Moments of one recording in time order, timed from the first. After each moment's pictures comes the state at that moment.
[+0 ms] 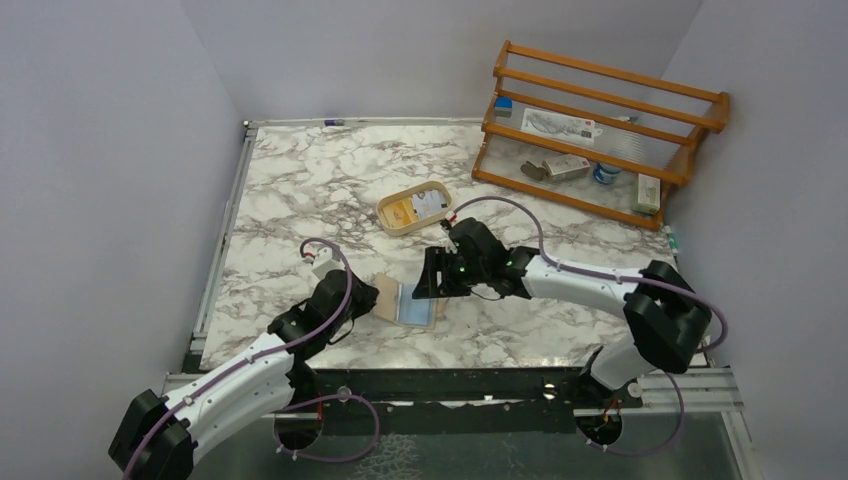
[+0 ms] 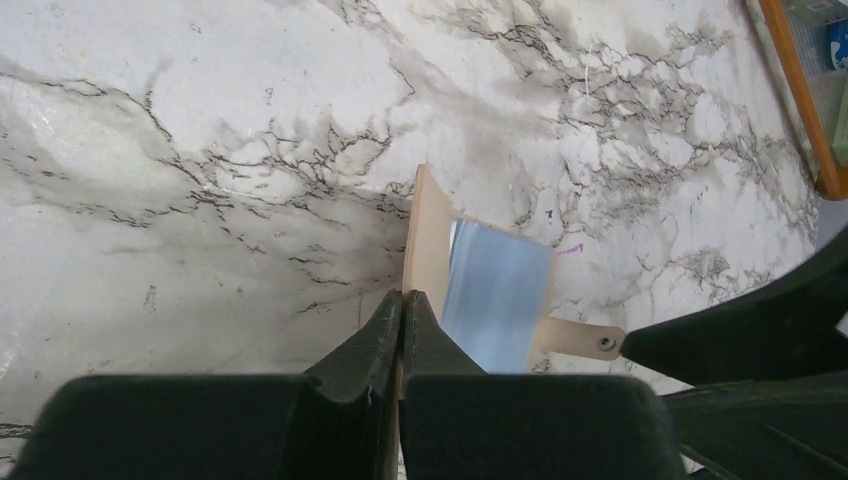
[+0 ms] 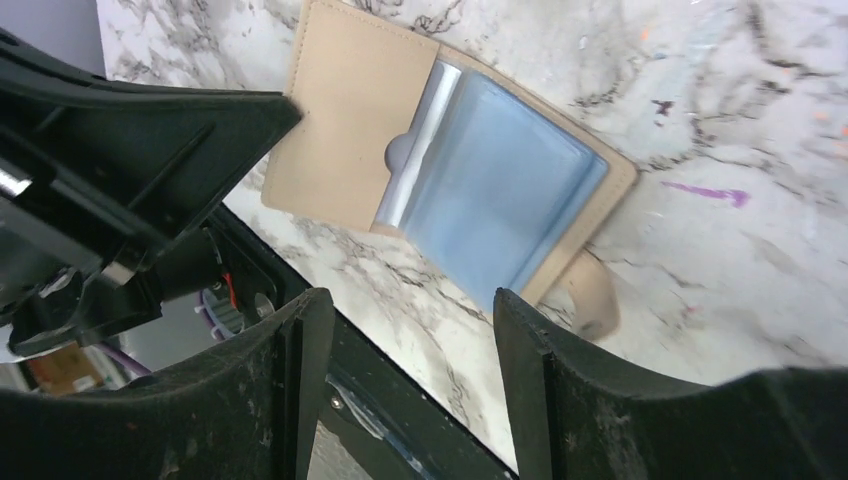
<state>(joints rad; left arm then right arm) -0.70 0.72 0.26 -0.16 -0.29 -0.99 0.89 1.56 0.89 -0.10 -0.26 0.78</state>
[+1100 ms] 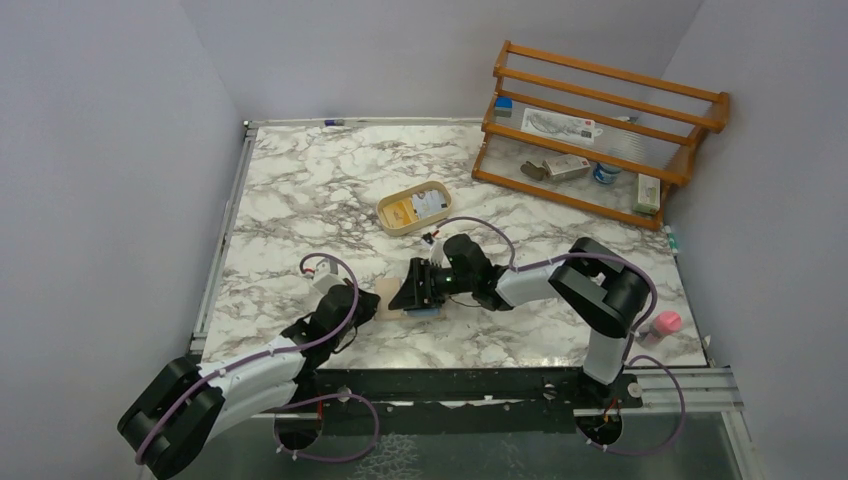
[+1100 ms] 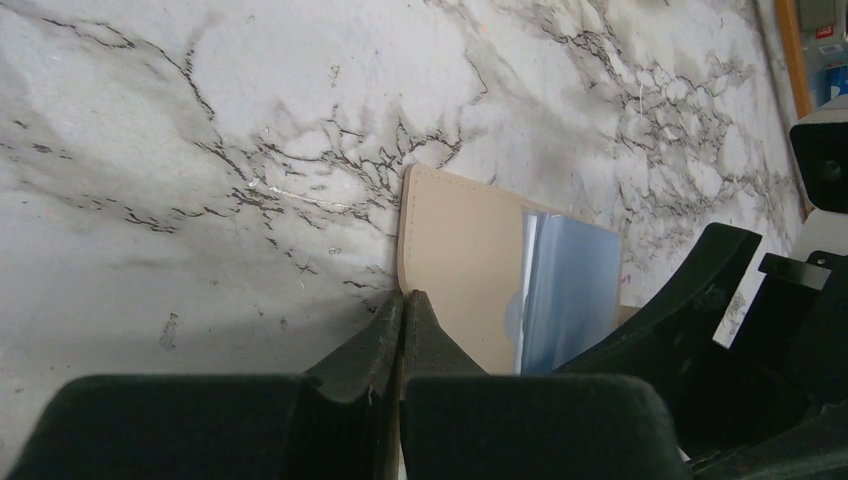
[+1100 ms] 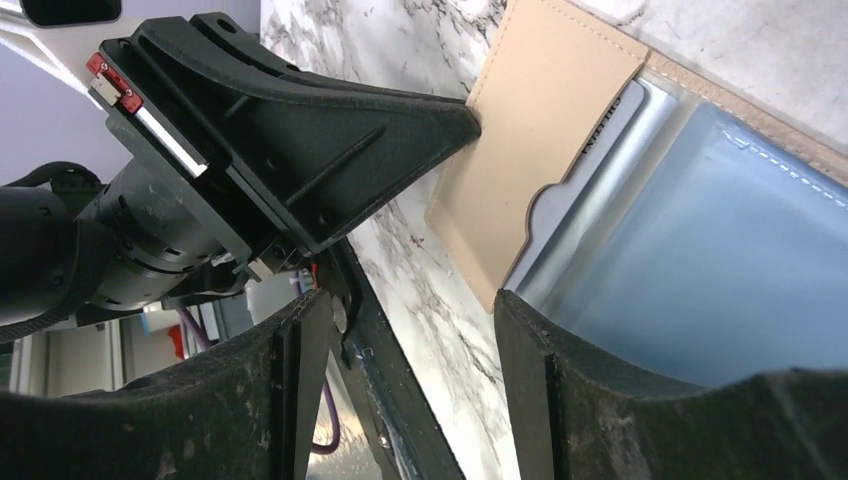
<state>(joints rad) -0.70 0.91 0.05 0.26 -0.32 -1.06 0.89 1.83 0.76 0.57 -0.53 0.93</state>
